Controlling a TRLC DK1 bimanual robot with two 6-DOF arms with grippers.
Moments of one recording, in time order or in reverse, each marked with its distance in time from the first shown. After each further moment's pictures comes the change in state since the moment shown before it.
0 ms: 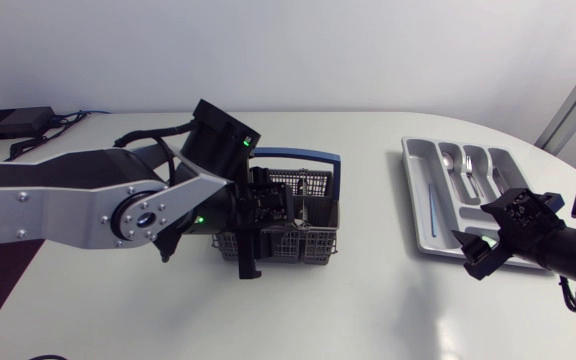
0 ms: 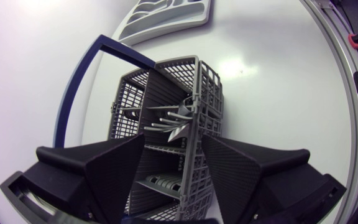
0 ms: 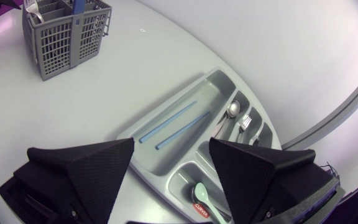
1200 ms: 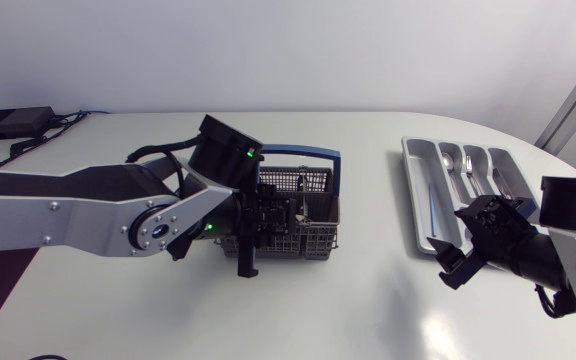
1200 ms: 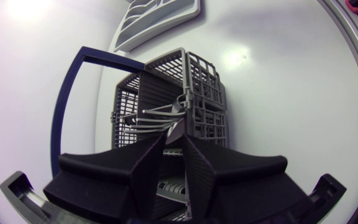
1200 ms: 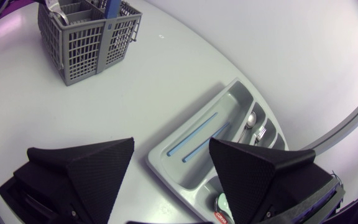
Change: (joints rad) left arm 0.006 0.045 -0.036 0.120 -0.018 0.168; right arm 0.201 -0.047 -0.040 -0.004 0.104 0.096
